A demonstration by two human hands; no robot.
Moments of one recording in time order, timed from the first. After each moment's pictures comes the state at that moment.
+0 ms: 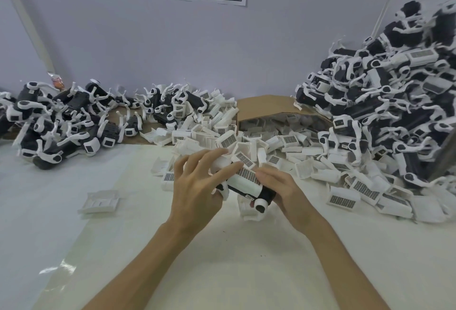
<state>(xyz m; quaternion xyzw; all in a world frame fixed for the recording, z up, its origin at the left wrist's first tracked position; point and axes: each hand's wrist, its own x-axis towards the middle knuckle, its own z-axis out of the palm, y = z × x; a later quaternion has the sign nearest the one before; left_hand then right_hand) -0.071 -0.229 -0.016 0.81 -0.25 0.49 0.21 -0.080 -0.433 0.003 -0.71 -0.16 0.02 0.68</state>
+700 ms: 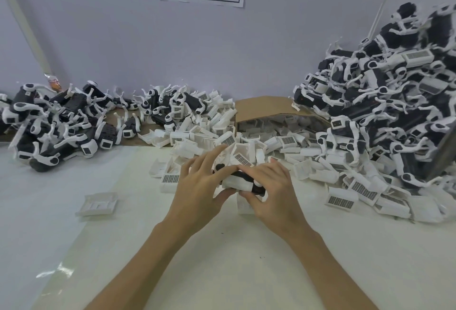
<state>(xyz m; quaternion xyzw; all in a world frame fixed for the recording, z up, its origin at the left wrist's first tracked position) -0.063 -0.229 -0.018 0.88 -0.26 0.35 0.20 -0.077 -0.420 -0.015 -0.86 -0.25 -0.35 0.26</state>
